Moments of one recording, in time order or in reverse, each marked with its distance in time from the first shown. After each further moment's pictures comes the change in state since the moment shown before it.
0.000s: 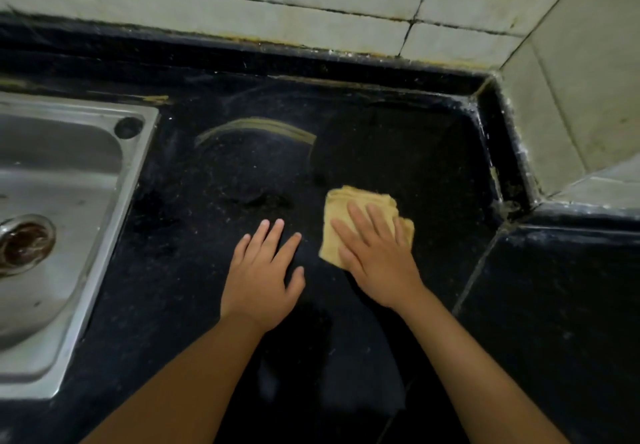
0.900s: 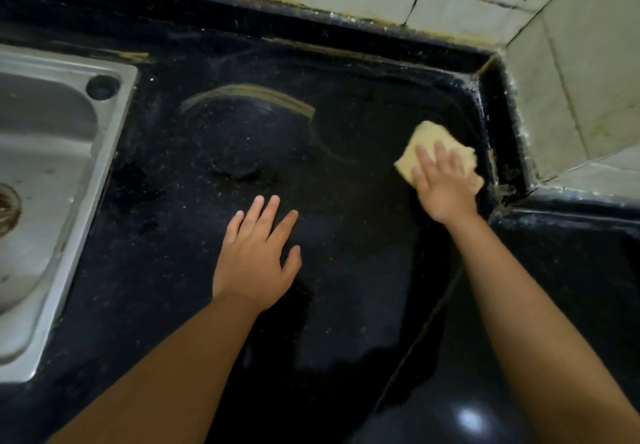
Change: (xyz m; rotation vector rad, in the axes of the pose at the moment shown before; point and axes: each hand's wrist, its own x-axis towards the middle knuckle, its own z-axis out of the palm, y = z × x) left_hand -0.002 -0.008 0.002 0.050 0.079 0.036; right_hand 0.036 0.086 -0.026 0.165 0.068 0.497
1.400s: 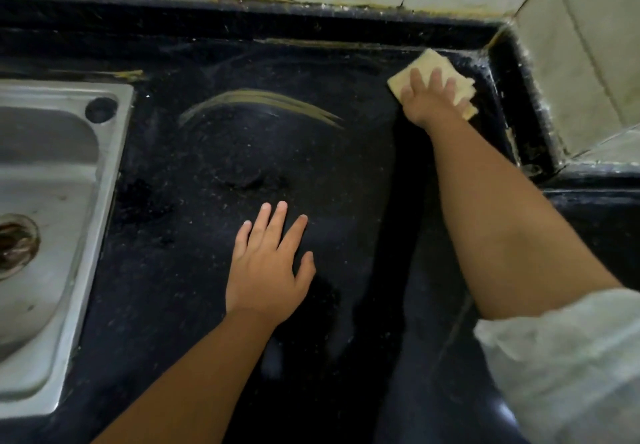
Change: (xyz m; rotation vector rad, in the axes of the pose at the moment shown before) left_hand -0.005 0.006 0.002 -0.005 0.009 0.017; right_hand 0.088 -0.045 -0.039 0.117 -0.024 0.141
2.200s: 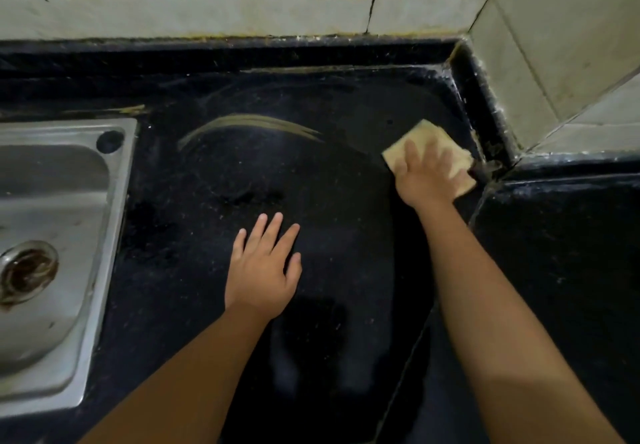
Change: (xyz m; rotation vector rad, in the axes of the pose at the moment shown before) left_hand -0.001 0.003 -0.010 -0.084 -0.068 0.007; right_hand -0.096 0.045 0.028 -0.005 0.032 0.102
